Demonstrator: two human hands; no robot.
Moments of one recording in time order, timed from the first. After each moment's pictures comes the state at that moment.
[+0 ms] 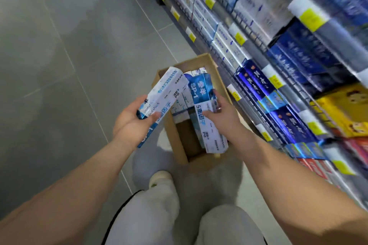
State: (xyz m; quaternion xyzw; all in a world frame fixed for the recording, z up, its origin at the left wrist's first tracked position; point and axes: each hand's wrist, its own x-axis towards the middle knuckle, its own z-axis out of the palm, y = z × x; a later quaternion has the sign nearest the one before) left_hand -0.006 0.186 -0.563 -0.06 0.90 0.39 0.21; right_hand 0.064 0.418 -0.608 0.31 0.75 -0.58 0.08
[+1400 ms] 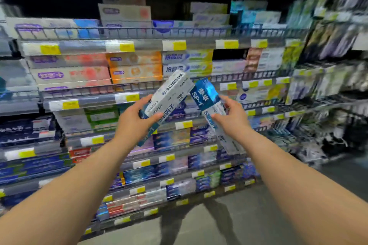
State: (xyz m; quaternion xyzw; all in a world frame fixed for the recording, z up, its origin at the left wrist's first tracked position) left_hand 0.571 0.435 -0.048 0.65 0.55 0.47 0.24; right_hand 0.831 0.433 -0.046 0.65 0.60 -0.18 -0.44
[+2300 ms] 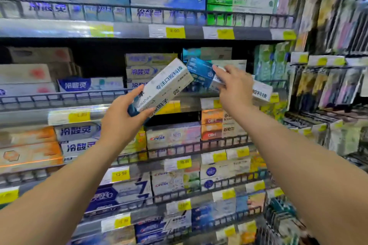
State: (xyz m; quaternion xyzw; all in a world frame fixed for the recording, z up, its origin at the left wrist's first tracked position) left_hand 0.840 0.706 0.059 0.68 0.51 0.53 0.01; right_hand 1.122 0.747 0.110 0.56 0.65 0.26 -0.43
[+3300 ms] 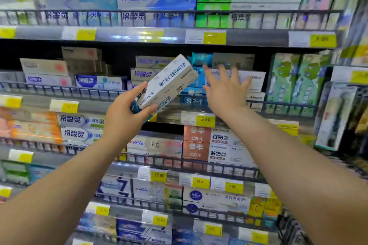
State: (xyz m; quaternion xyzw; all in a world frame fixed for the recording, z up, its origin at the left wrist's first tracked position) left_hand 0.966 0.722 0.074 0.56 0.59 0.57 -0.09; right_hand 1.181 0.836 0.135 0.51 0.76 0.27 -0.30
